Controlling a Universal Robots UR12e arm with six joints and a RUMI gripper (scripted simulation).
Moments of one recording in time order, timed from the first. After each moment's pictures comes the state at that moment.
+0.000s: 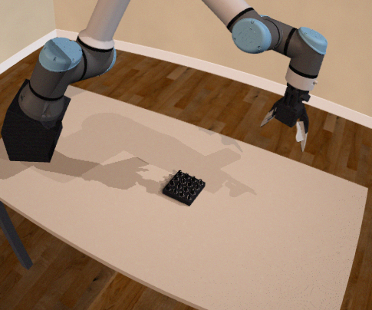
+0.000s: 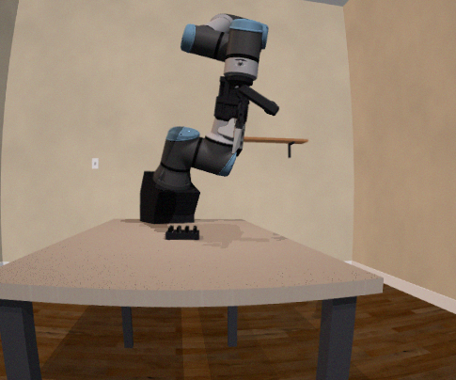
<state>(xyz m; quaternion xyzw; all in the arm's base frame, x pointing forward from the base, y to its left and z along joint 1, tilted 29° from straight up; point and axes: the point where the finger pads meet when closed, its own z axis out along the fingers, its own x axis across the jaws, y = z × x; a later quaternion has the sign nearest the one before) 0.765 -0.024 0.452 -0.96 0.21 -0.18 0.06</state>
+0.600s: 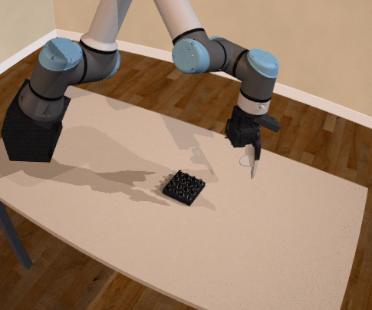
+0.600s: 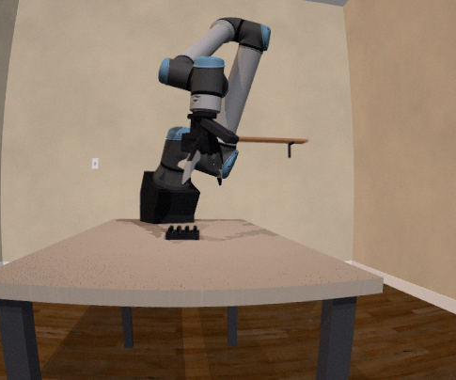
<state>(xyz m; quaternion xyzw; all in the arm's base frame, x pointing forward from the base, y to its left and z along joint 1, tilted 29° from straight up) 0.704 -0.068 0.327 -0.86 0.46 -0.16 0.13</state>
